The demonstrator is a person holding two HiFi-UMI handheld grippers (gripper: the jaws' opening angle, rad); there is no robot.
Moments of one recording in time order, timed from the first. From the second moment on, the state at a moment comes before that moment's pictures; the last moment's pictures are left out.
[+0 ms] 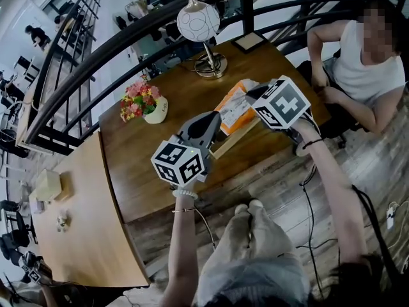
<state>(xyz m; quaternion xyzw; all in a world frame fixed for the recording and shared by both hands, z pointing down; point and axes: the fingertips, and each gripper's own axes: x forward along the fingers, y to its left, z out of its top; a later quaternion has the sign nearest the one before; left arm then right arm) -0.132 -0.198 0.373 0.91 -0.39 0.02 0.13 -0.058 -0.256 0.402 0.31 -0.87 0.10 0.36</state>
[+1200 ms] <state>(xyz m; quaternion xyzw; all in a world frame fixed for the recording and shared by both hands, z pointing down) 0.009 -0.179 0.378 0.92 -0.37 0.01 0.14 0.084 -0.239 0.379 0.34 -0.87 0.10 0.34</state>
